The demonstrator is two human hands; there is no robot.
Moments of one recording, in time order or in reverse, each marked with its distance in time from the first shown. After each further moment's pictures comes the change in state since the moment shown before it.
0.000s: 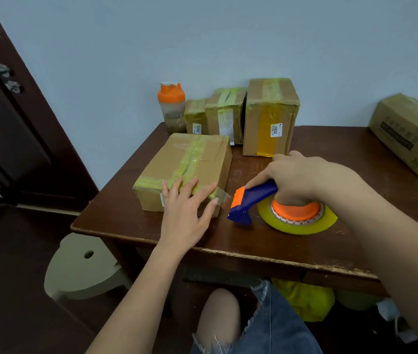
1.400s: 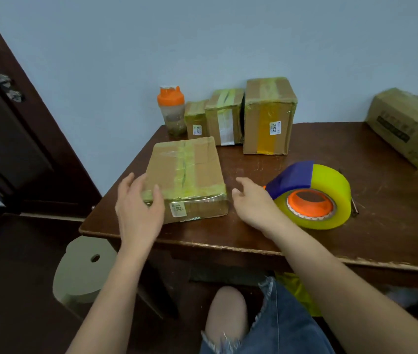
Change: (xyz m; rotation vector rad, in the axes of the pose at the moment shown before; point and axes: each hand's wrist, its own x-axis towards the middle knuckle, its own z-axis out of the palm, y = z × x) left_hand -0.009 -0.028 -0.069 -0.242 0.200 -0.500; right_hand 0.026 -0.067 0.066 0.938 0.255 0.210
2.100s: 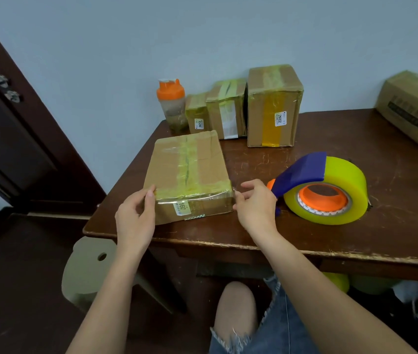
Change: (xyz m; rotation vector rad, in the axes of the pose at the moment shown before) left_hand 0.008 -0.040 0.007 -0.230 -0.079 -0.033; right_hand 0.027 0.028 0.050 0.342 0.421 0.076
